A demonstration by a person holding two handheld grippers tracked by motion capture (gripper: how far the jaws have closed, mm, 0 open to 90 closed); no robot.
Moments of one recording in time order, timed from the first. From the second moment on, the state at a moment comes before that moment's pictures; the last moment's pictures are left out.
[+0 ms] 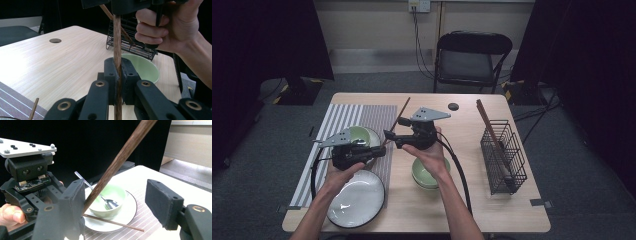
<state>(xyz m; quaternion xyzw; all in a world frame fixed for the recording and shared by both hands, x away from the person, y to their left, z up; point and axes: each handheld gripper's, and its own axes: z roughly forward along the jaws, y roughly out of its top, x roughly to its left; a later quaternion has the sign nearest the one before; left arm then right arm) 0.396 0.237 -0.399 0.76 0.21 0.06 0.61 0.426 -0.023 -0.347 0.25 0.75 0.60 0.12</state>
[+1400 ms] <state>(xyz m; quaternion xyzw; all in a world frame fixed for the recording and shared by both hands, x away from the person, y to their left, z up) 0.395 0.238 -0.398 0.76 0.21 0.06 0.61 0.436 -0.058 -0.346 0.31 0.72 0.59 0.18</state>
